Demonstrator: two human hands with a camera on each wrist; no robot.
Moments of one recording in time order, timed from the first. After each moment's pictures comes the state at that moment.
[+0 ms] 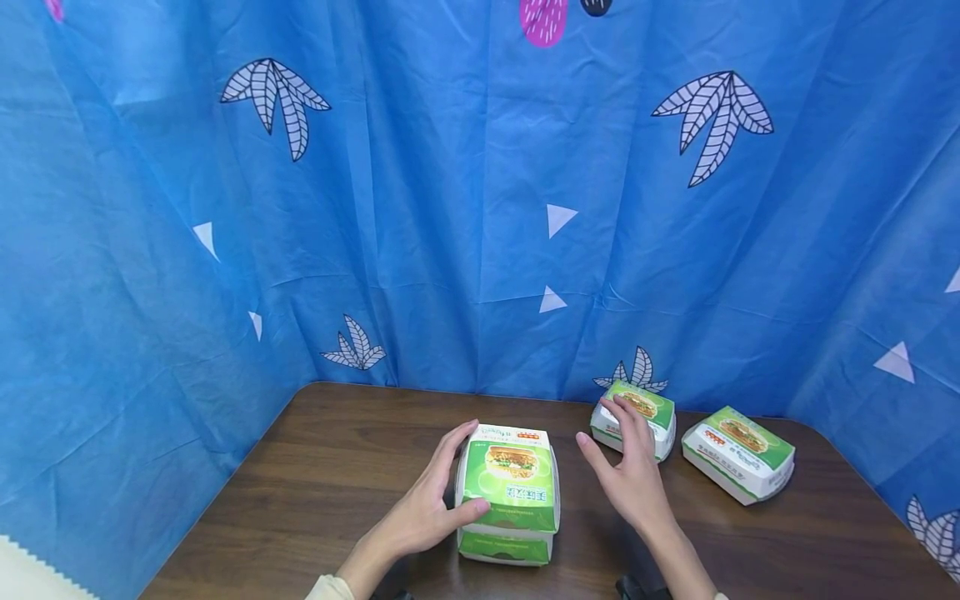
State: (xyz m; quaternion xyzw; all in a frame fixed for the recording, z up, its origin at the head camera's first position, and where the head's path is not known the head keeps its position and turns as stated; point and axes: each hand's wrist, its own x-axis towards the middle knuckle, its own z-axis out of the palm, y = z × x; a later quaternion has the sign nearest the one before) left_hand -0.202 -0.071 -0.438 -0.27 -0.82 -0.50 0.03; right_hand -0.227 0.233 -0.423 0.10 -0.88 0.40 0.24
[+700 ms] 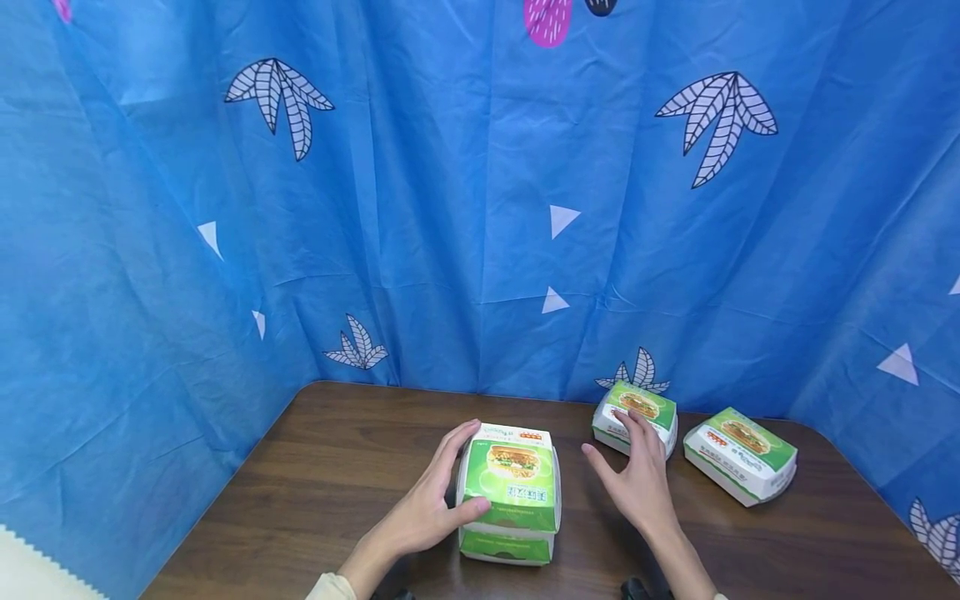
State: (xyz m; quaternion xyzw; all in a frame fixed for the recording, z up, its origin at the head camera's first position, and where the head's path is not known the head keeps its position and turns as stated) left_hand -0.202 -0.073 -0.437 -0.28 -0.82 -0.50 0.04; right_hand -0.235 0.243 -0.444 0.03 -0.91 0.35 0.24
